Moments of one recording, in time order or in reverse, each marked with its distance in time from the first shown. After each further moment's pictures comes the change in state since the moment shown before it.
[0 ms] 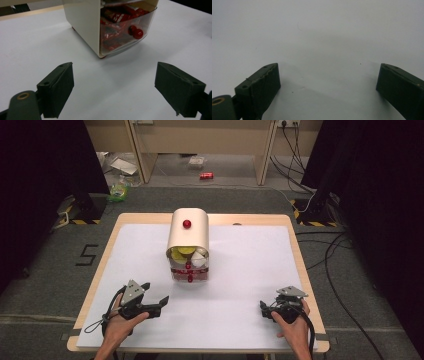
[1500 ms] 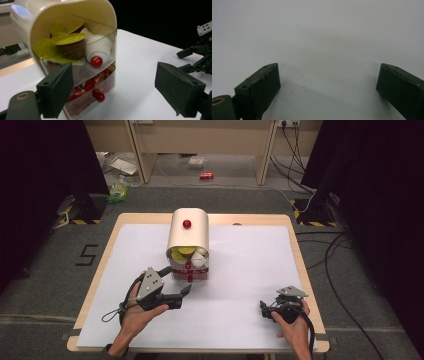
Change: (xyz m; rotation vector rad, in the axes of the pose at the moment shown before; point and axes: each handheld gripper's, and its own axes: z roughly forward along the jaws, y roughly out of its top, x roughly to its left) left arm -0.053 0.071 0.006 -0.187 -0.091 0.138; right arm 0.000 0.000 0.000 0.001 0.000 0.004
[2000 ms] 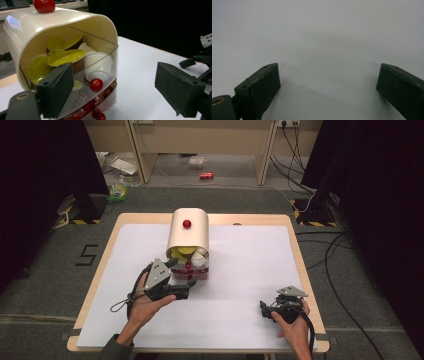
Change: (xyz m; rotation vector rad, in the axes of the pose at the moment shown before) left arm 0.004 0.014 0.023 -0.030 -0.003 -0.004; right arm 0.000 0.000 0.000 0.000 0.000 0.000
